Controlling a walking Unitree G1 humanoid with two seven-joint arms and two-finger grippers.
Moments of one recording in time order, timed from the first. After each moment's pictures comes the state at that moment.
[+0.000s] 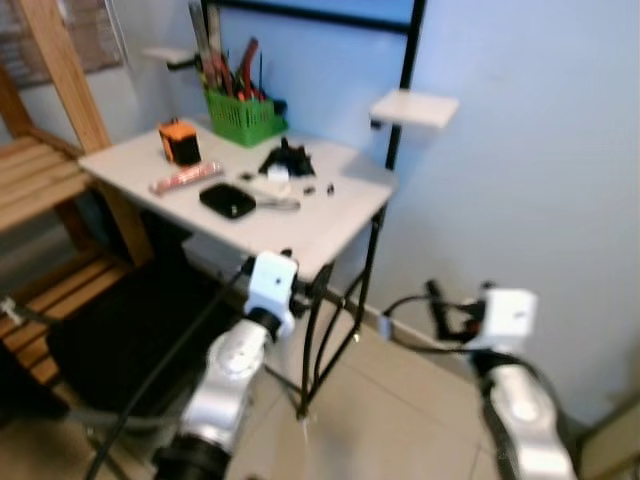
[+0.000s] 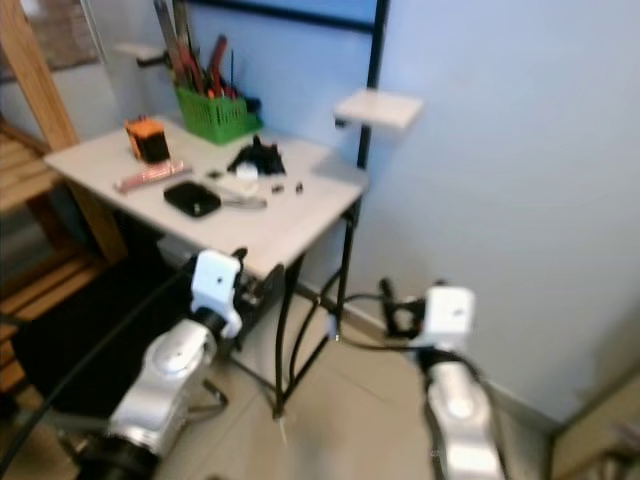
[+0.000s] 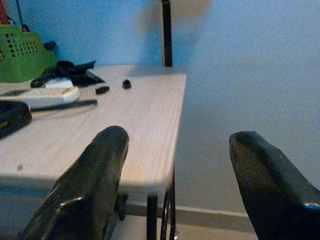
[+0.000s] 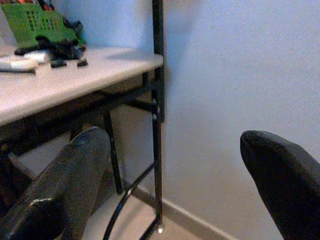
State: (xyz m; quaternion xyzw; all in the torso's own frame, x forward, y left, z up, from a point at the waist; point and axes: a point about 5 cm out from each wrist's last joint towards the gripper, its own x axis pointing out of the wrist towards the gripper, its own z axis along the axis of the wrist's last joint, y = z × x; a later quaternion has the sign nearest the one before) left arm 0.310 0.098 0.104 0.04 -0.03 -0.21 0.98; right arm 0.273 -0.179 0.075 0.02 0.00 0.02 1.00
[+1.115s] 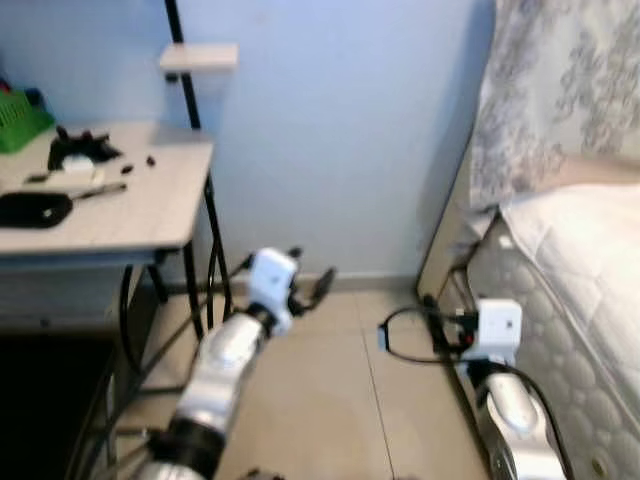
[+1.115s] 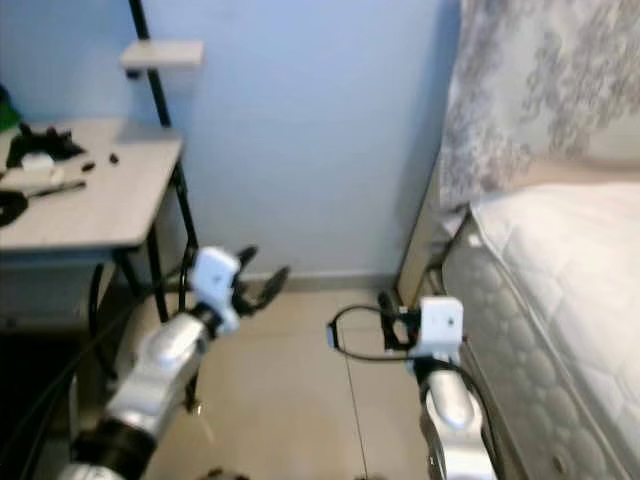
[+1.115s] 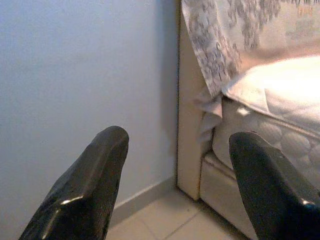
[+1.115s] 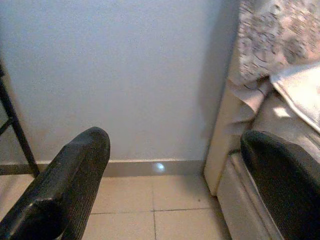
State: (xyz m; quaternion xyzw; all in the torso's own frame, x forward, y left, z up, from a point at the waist) left arm 0.317 0.095 0.107 0.04 -0.05 -0.28 0.96; right arm 0.272 -0.182 0.062 0.00 0.02 0.01 1.00
